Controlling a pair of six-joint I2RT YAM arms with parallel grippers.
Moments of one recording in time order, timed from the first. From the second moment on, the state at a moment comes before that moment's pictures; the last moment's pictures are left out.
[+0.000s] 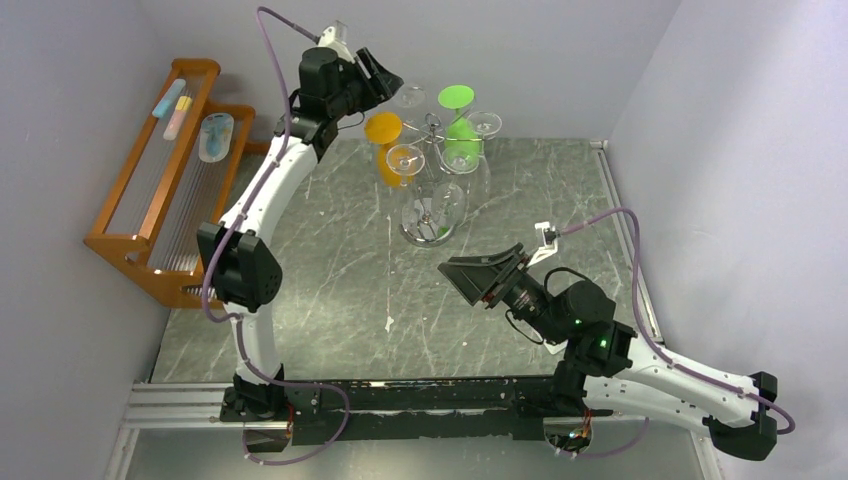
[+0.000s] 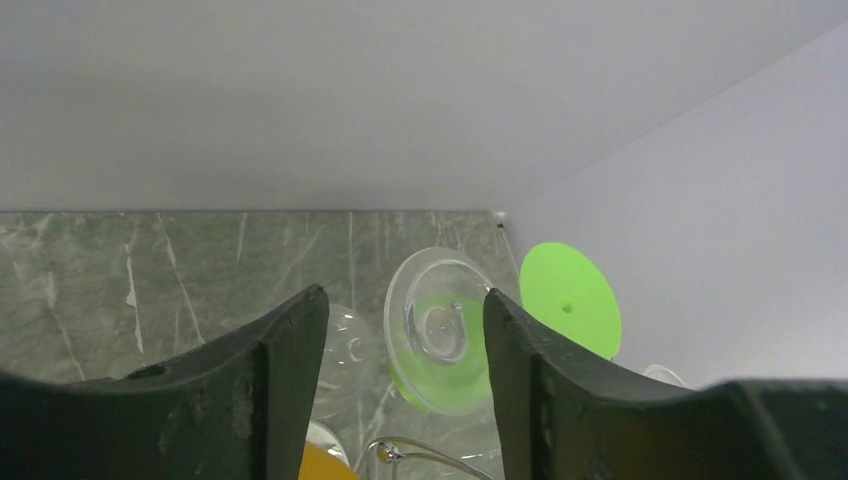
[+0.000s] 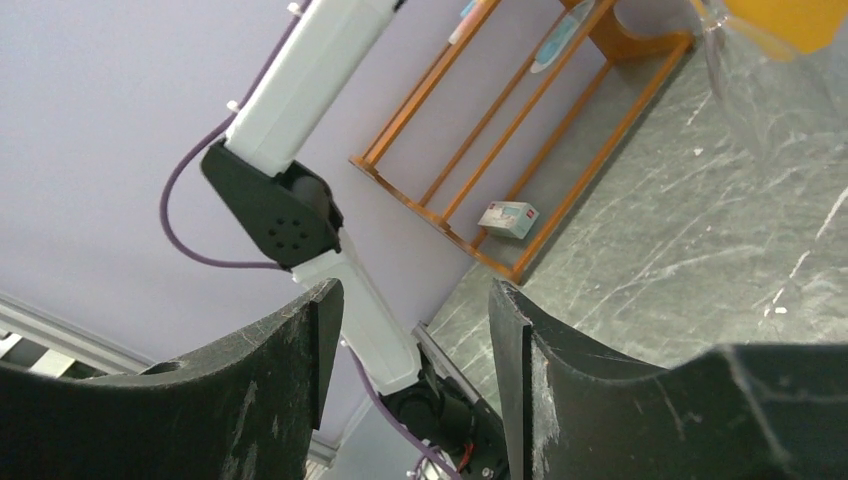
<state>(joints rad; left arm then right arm) -0.36 1.98 2.03 -0.18 0.17 -0.67 1.14 0.59 0.61 0.20 0.29 0.77</state>
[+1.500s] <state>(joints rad) -0.22 0.53 1.10 -0.69 -0.02 -0.10 1.14 0.51 1.14 -0.76 0.94 0.56</state>
